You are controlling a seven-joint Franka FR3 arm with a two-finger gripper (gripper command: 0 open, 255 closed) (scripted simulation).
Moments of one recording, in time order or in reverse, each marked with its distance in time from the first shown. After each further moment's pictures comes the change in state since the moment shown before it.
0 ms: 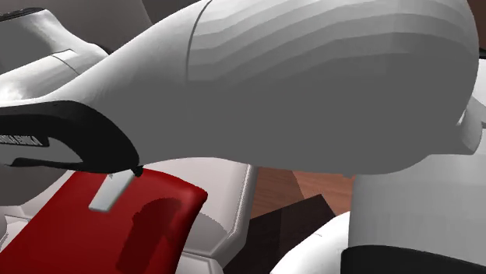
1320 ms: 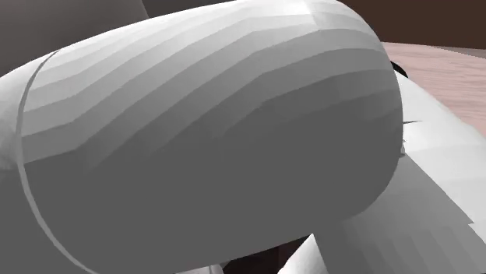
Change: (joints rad) arm 0.158 0.195 0.375 0.198 -0.086 -0.017 0.573
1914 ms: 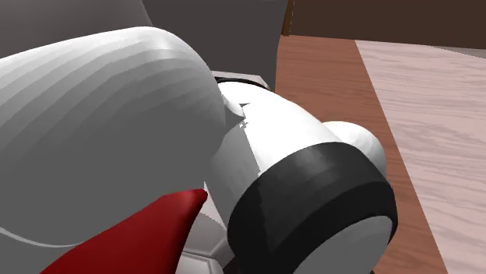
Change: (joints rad) arm 0.240 0.343 0.080 0.263 -0.291 -0.080 0.372
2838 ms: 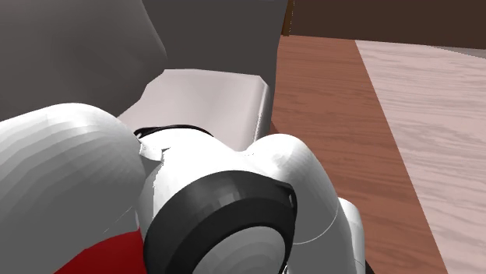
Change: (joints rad) arm 0.265 0.238 -0.070 0.171 -0.178 -0.012 0.186
